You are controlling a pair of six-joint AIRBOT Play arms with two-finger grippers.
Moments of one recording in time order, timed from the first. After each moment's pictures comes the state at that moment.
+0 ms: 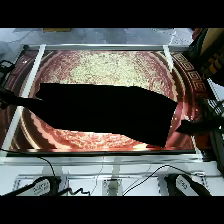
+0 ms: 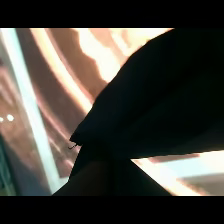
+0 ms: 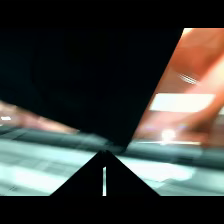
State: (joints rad) left arm 0.34 -1.28 1.42 1.67 -1.21 -0.85; right arm -0.54 -1.02 0.78 -1.09 1.46 1.15
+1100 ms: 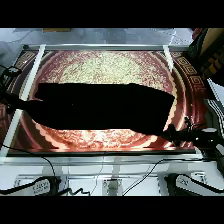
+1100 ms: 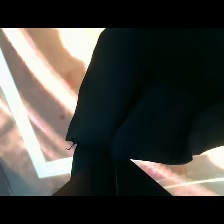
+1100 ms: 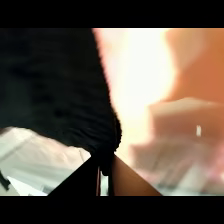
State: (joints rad) left arm 0.34 -1.35 1.42 1.67 -1.24 -0.85; right arm -0.59 -1.27 0.51 -0.68 1.15 1.12
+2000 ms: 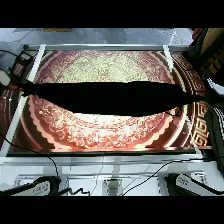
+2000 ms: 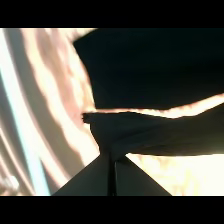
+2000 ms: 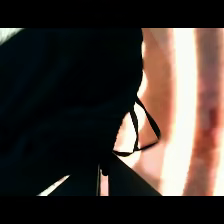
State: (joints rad) left arm 0.15 -1.34 1.42 1.65 -0.91 -0.96; right arm -0.68 -1.24 1.25 -1.05 1.13 1.34
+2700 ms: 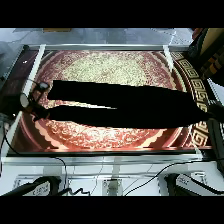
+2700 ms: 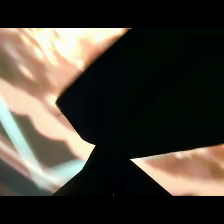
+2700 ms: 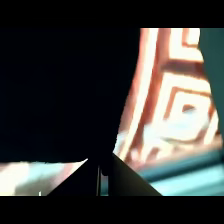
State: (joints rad) left arm 0.13 -1.26 0.98 1.74 -0.98 -1.01; right arm -0.69 -1.24 1.22 -1.39 1.43 1.32
